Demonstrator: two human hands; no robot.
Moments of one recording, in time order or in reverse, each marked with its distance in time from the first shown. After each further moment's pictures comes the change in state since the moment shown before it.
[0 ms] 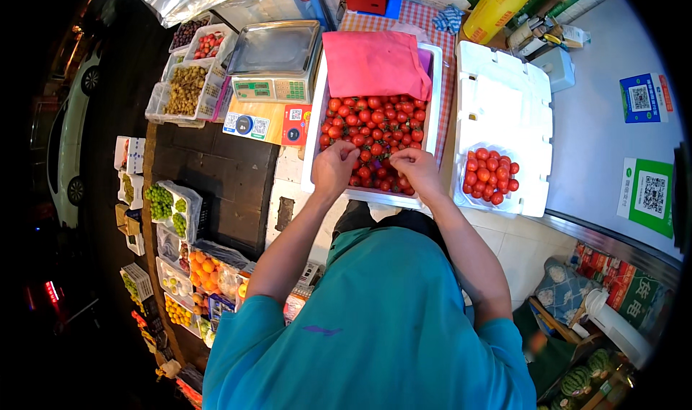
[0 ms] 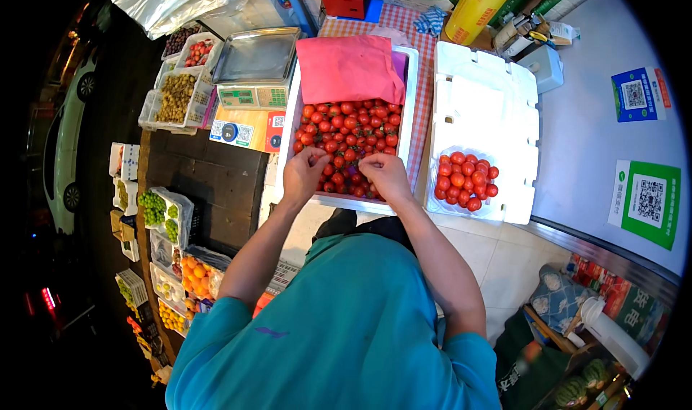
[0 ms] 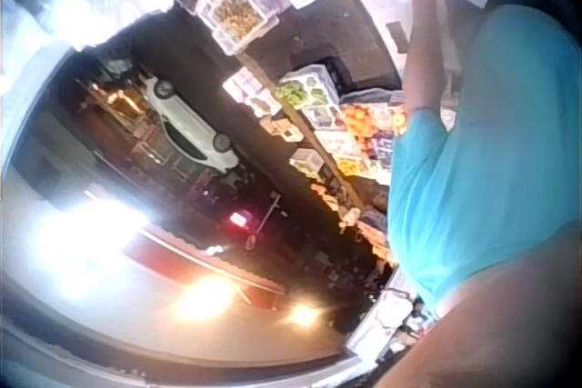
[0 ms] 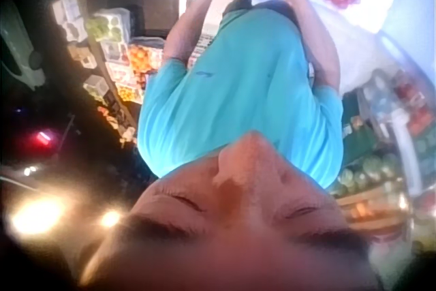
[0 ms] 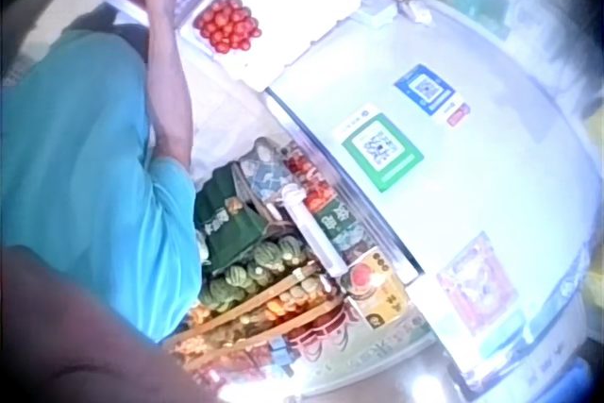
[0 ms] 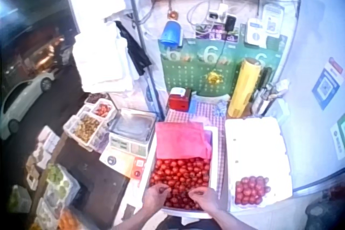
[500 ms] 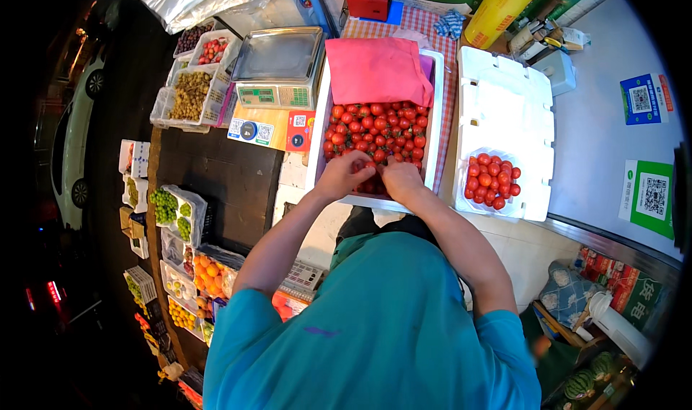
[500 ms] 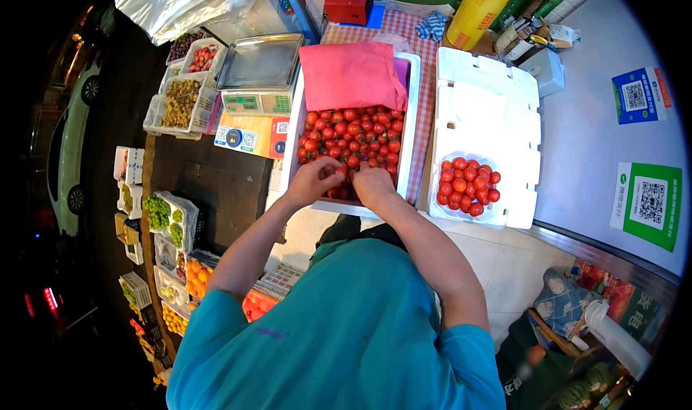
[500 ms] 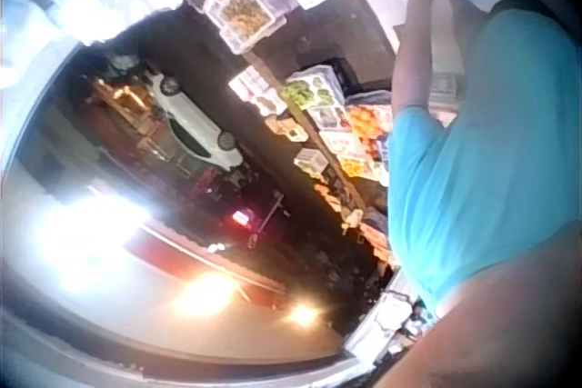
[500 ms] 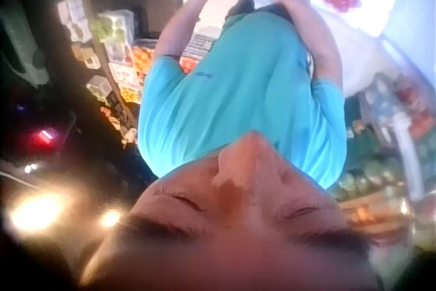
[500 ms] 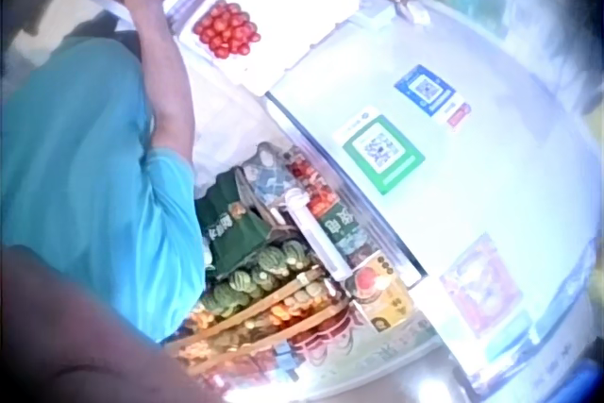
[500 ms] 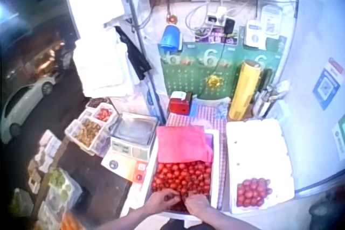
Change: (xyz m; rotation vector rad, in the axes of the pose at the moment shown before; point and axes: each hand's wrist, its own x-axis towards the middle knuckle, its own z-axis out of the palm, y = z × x) left_hand 0.012 -0.001 -0.015 -0.092 -0.522 0.123; right_hand 0.026 0.022 0.032 -1.365 -0.164 -0.439
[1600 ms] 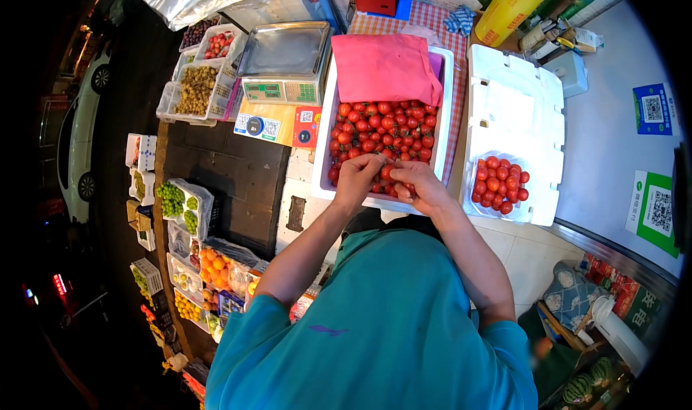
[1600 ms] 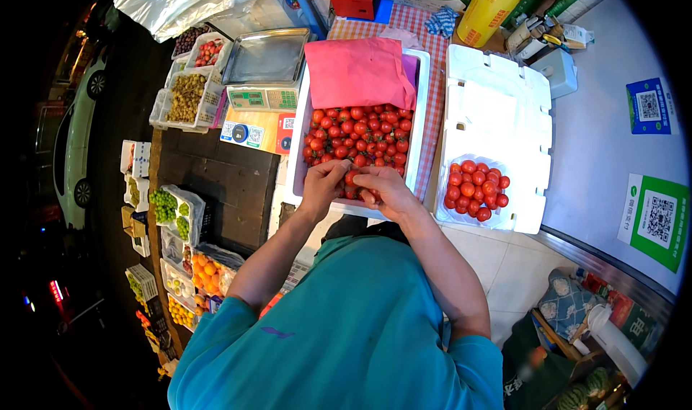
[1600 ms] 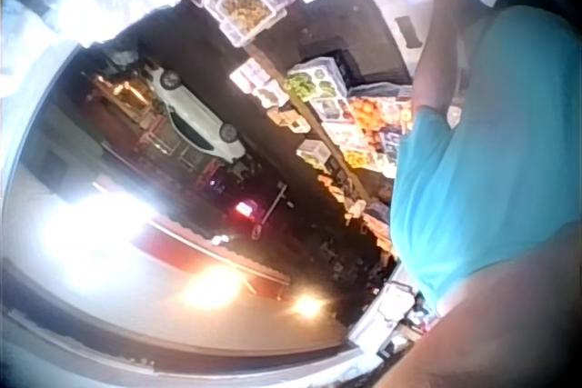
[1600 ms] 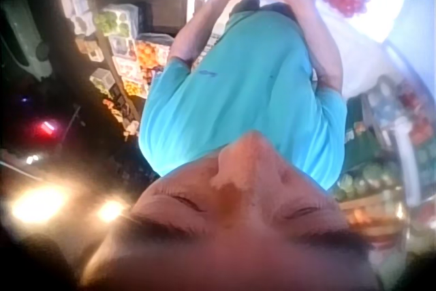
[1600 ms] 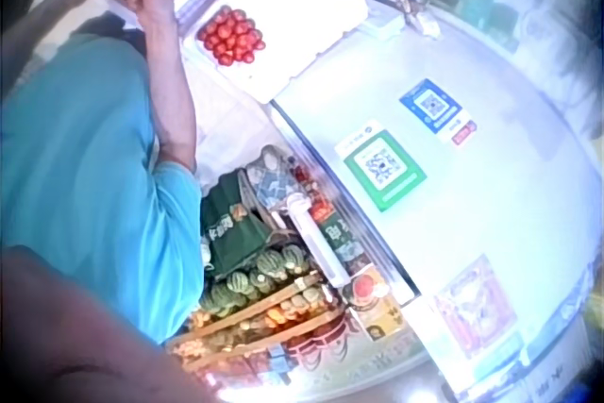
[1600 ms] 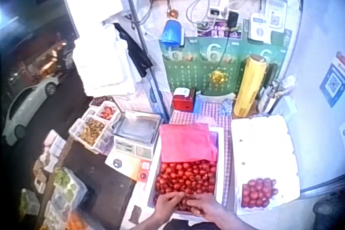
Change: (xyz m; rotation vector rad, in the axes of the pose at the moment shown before) left_hand -0.004 0.035 0.029 -0.845 0.213 -0.206; right_hand -0.031 0.006 -0.044 2.042 -0.186 0.281
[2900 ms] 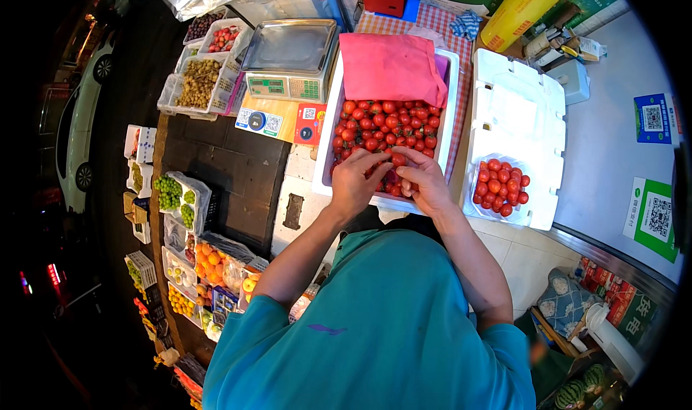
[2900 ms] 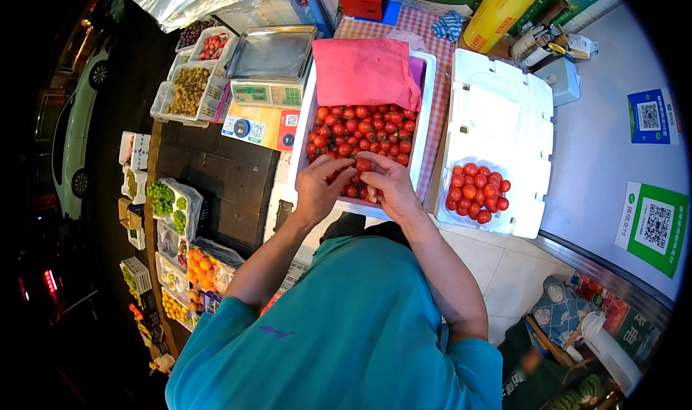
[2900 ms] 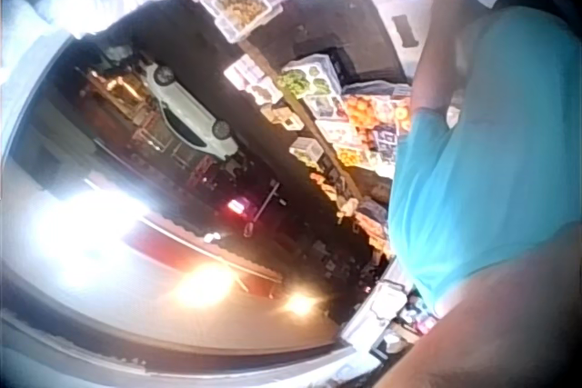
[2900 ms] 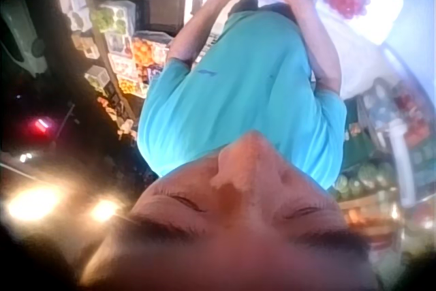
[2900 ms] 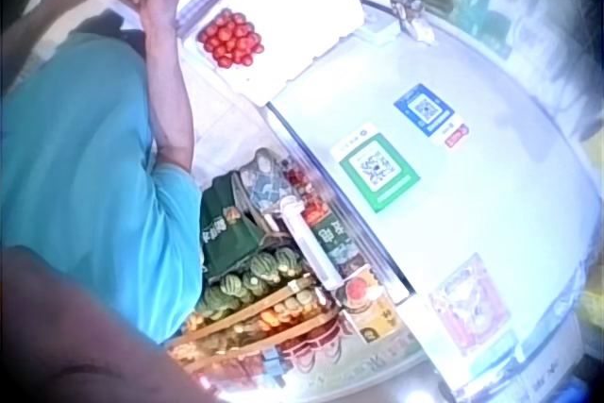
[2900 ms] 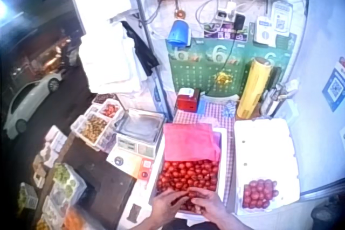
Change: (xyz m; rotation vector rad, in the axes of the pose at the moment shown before) left_hand -0.027 0.037 0.011 0.848 0.237 0.561; right_hand -0.006 0.000 0.010 0.053 0.067 -0.222
